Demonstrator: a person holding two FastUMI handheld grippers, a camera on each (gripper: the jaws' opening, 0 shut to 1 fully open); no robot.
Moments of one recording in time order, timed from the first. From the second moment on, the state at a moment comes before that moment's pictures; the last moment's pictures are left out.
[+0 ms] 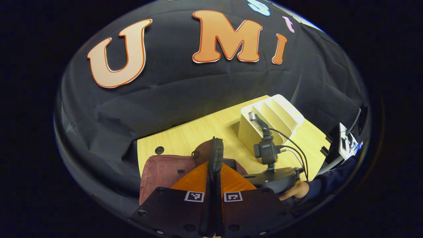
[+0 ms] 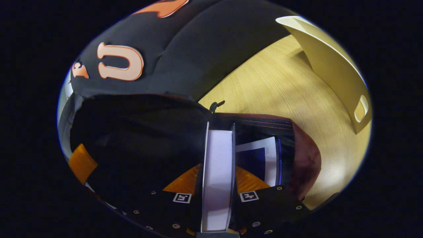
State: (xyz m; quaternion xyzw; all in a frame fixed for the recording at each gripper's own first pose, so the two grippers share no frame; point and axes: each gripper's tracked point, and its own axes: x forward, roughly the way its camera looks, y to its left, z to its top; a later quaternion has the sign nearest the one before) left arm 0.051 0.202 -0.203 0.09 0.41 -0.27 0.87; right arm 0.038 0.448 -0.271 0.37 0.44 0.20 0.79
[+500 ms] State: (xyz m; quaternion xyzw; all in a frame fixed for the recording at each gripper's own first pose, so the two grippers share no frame) left arm 0.052 0.200 -0.202 0.06 0.39 -0.26 0.88; right arm 0.031 0.412 -0.267 0.28 0.45 0.19 0.82
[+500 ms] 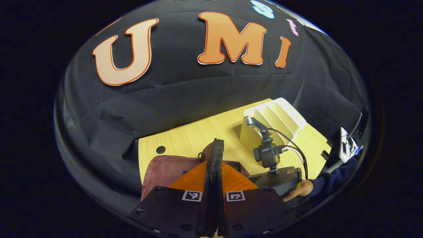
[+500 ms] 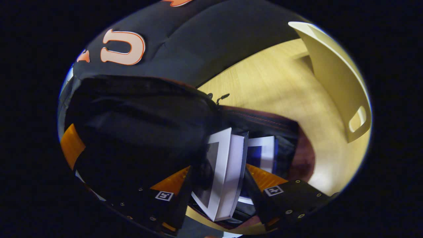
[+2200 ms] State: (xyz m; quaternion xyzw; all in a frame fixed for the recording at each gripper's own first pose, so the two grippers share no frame) left arm -0.009 -0.005 -0.037 -0.03 0.11 -0.09 0.99; right arm 0.004 -0.033 0.015 0.04 0.05 0.01 1.00
